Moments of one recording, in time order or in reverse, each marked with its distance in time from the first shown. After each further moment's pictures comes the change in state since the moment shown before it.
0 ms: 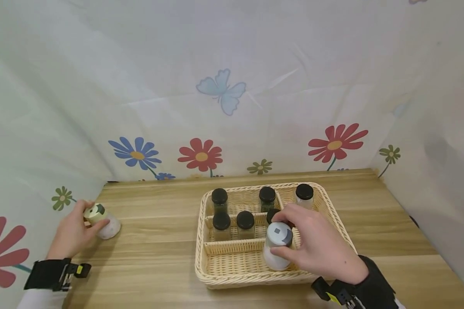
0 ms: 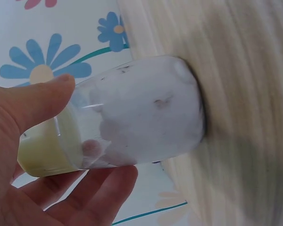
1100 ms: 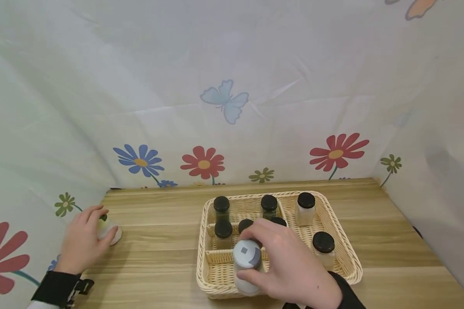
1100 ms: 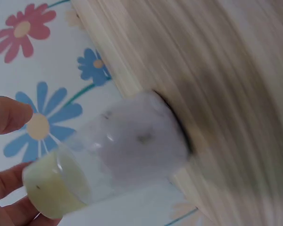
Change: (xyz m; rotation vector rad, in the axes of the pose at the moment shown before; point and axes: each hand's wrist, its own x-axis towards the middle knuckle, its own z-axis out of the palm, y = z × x) left_hand -0.005 0.017 0.013 0.141 0.288 0.315; right_hand 0.020 -0.060 0.009 0.128 -0.045 -0.051
